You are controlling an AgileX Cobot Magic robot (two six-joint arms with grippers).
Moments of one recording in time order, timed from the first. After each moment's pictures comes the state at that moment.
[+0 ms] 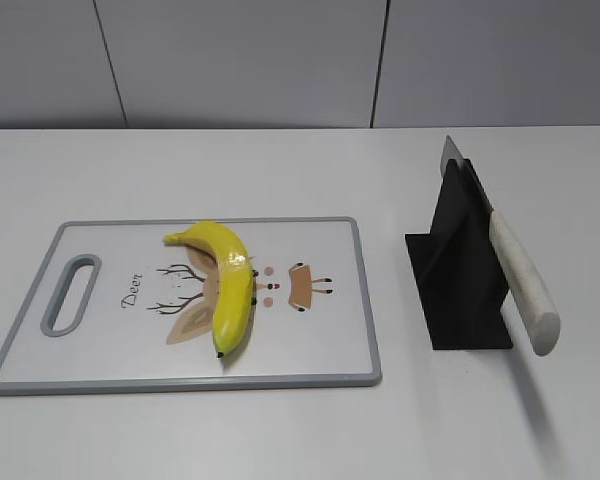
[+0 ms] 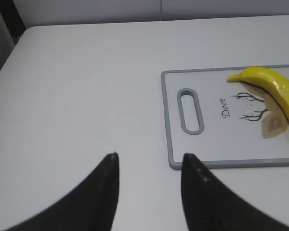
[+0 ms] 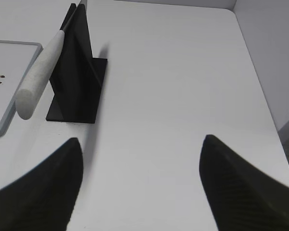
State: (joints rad) left arm 0.04 0.03 -0.51 -0.09 1.04 0.22; right arm 0.05 -0.01 -0.42 0.00 0.94 -0.04
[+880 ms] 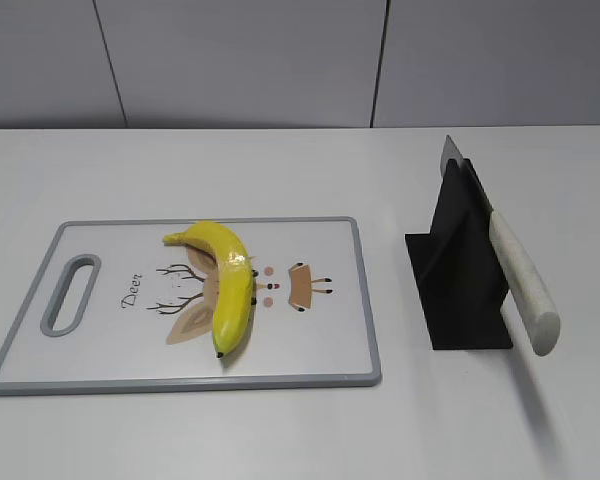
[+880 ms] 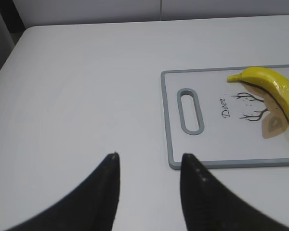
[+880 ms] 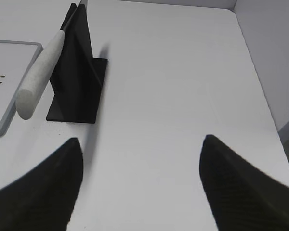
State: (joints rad) left arm 0.04 0.03 -0.51 -0.09 1.04 0.22; right arm 0.05 -0.01 -0.42 0.00 0.94 -0.04
